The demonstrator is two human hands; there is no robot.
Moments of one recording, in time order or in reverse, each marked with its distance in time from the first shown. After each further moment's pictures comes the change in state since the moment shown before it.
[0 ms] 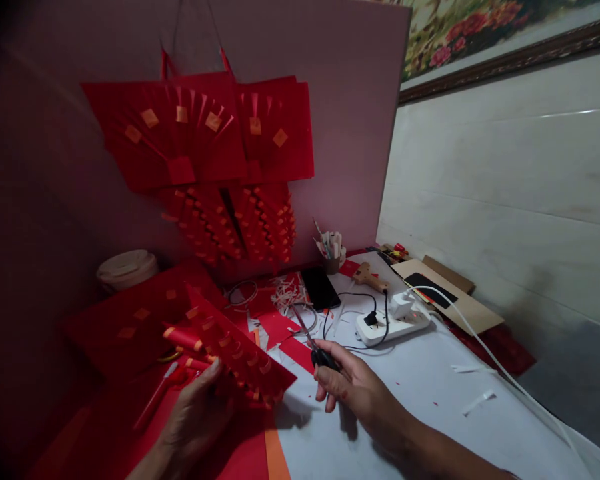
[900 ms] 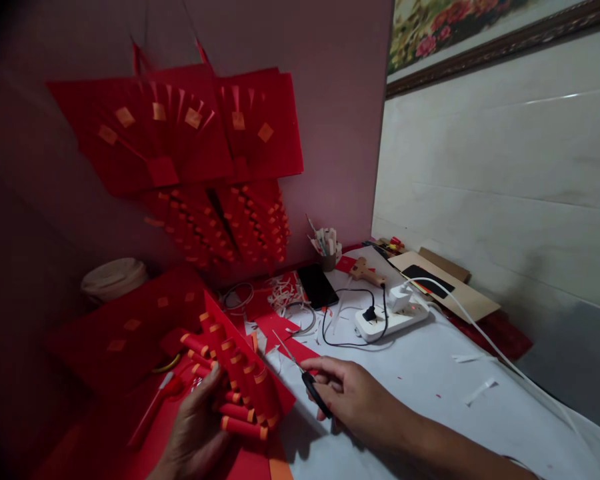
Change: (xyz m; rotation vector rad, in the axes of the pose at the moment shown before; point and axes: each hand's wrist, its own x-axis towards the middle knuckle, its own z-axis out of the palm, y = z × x) left_hand -0.006 -0.005 0.015 -0.073 0.189 -0.074; right_hand 0.007 0.005 0.008 -0.221 -0.064 0.112
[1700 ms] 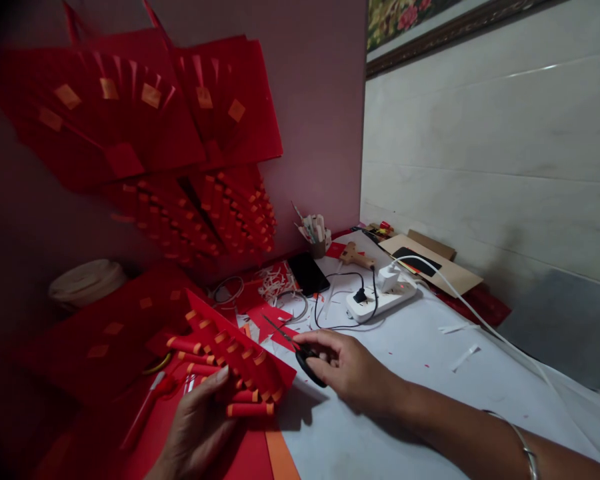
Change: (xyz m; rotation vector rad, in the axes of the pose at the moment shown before) left_hand 0.006 -0.004 -0.006 0.145 -0.055 -0.065; right_hand 0.004 -0.001 -0.008 -0.099 0.071 -0.236
